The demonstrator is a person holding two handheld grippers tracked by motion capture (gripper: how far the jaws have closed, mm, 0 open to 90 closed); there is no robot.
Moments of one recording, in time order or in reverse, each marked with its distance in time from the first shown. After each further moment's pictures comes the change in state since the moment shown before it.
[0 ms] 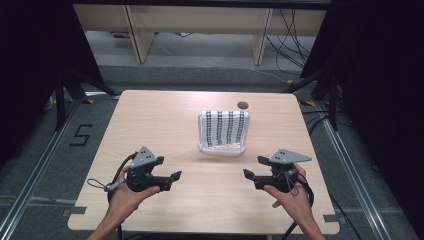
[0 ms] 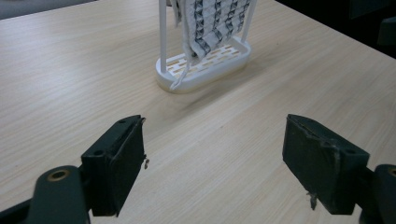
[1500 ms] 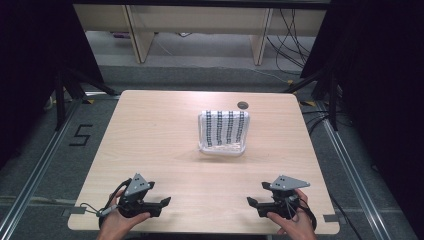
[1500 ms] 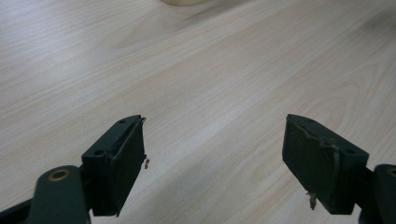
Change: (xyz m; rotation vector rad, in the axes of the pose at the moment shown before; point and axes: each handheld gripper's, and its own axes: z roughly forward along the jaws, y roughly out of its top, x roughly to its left) left arm 0.004 -0.077 -0.007 0.123 0.004 0.037; right arm 0.012 -0.068 -0.004 0.121 0.002 0.012
